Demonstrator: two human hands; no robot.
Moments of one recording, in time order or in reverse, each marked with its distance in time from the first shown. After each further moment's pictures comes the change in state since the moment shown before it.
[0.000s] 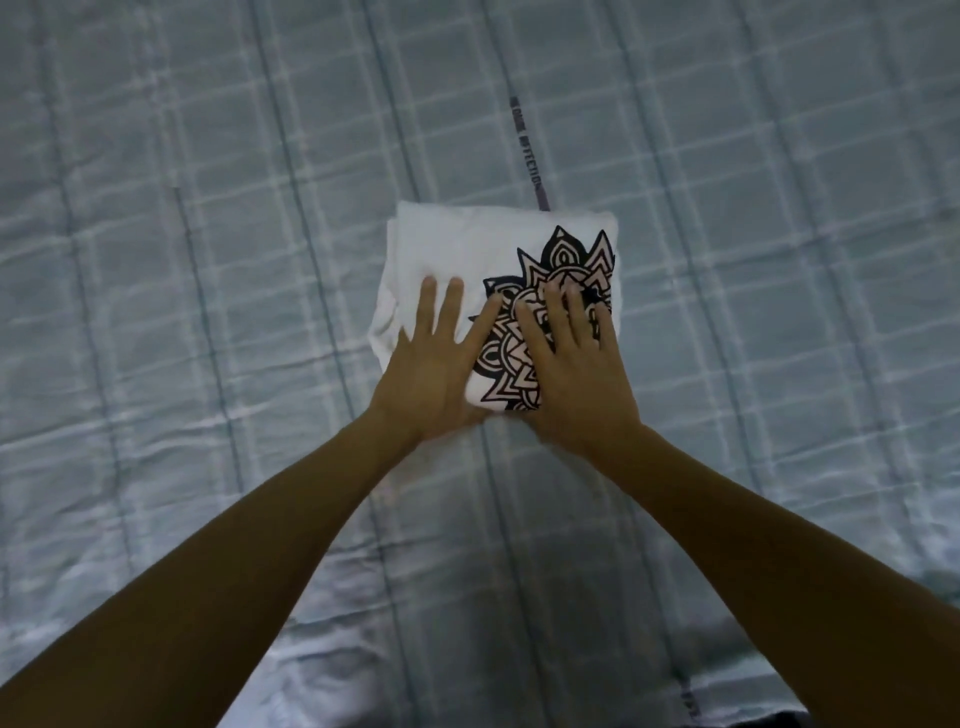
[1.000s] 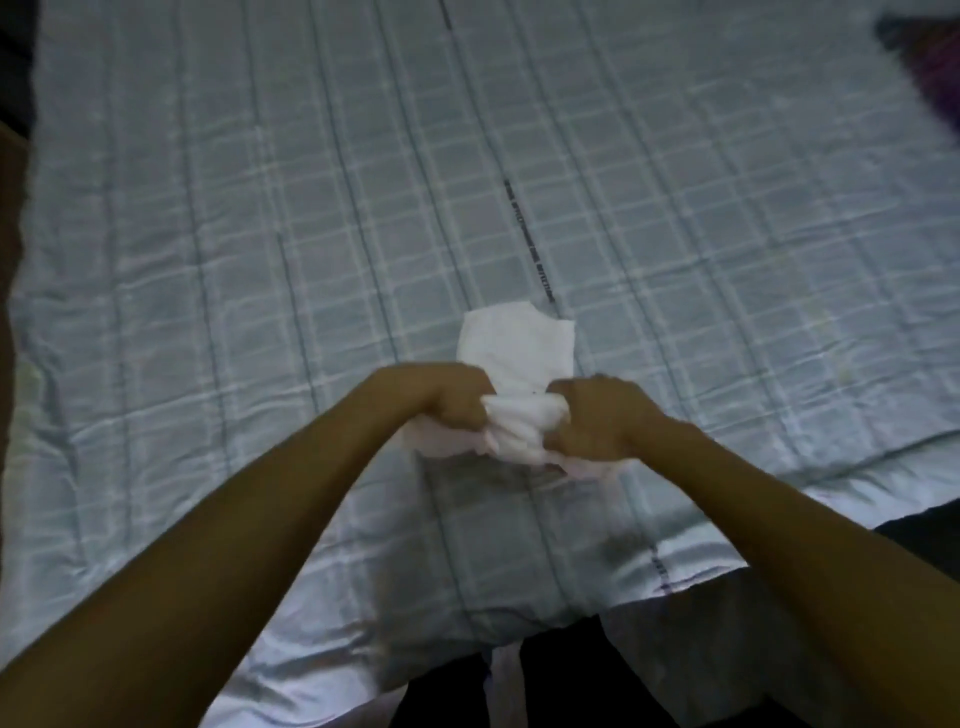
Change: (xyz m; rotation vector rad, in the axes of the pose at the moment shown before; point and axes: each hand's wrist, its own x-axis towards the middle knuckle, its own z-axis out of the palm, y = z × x) left_hand -0.110 0.042 -0.125 -0.048 -0.628 0.223; right_hand -0.108 -0.074 -0.163 0.164 -0.472 0.161
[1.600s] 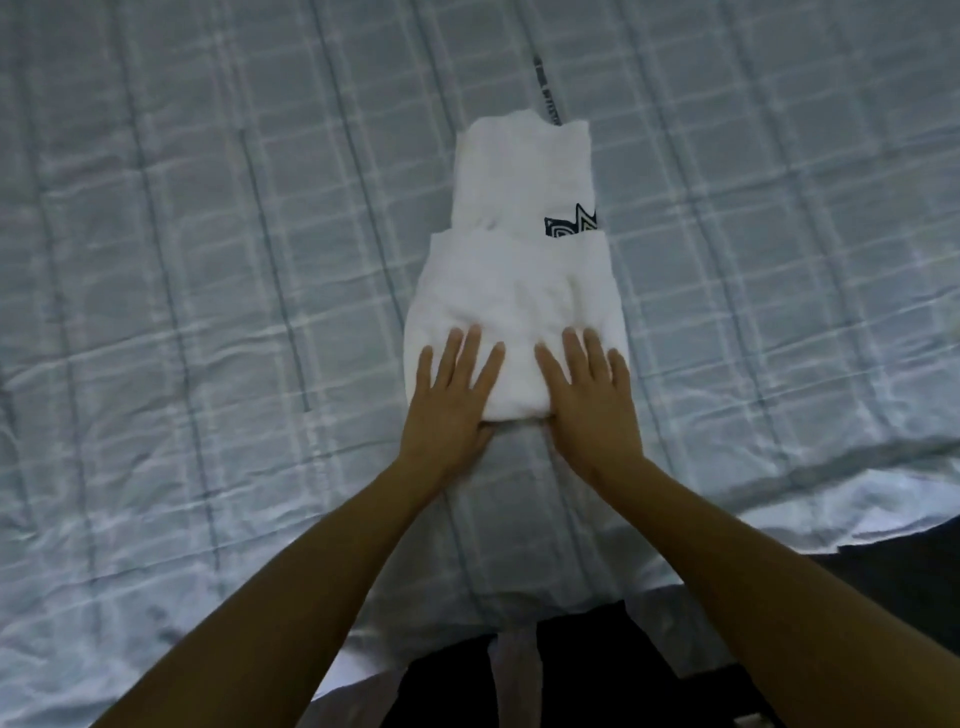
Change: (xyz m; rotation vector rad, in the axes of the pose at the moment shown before) left_hand 0.071 -0.040 0.175 0.153 0.744 -0.192; right_hand 0.057 0.008 0.155 -0.191 0.445 -0.002
